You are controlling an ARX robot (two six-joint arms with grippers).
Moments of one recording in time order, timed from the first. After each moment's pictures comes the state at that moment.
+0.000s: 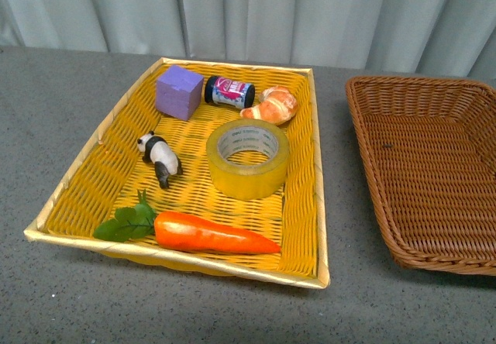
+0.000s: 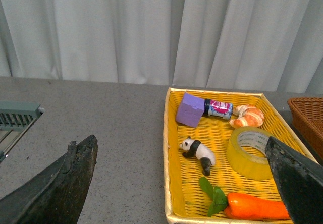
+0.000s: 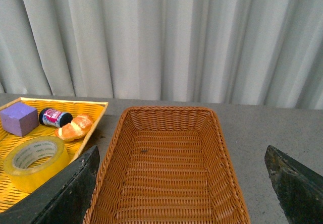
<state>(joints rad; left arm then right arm) 0.00 0.00 0.02 0.00 0.00 0.00 0.00 0.00 0.01 0.00 0.00 -0.01</state>
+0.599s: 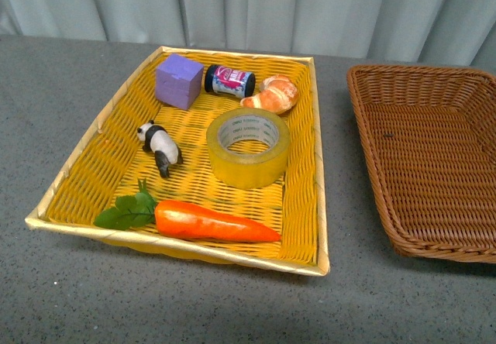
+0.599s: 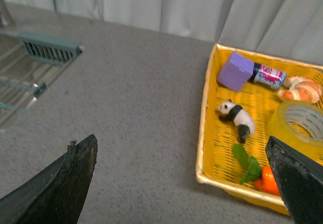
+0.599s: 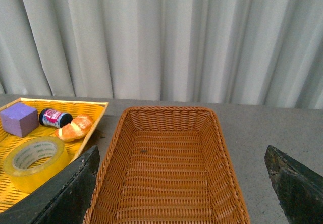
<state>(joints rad) -0.09 0.21 0.06 -0.06 -0.29 -0.12 0.00 0.00 0.01 0.00 0.00 -0.01</state>
